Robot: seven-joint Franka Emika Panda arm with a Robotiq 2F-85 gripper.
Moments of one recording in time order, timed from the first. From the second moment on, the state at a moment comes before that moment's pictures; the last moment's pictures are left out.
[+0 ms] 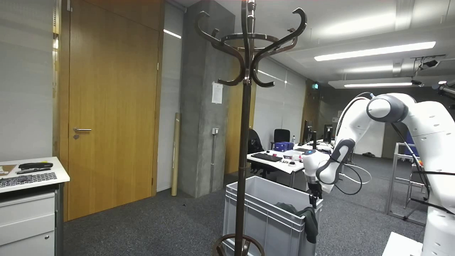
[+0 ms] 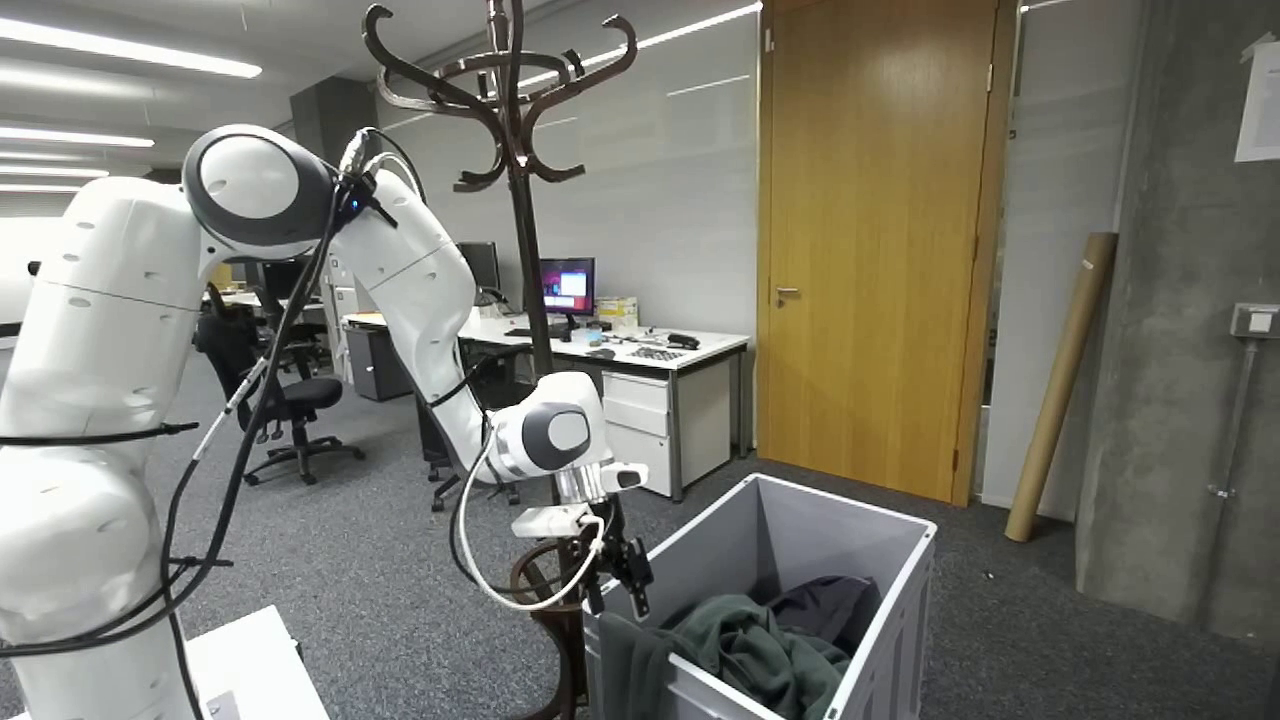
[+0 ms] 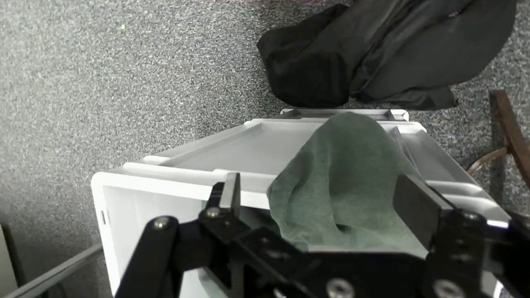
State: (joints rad) arm 0.07 0.38 -0.32 -2.30 -0.56 2.63 0.19
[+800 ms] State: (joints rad) arm -0.05 0.44 -0.20 -2.25 -0.65 2.64 -0.37
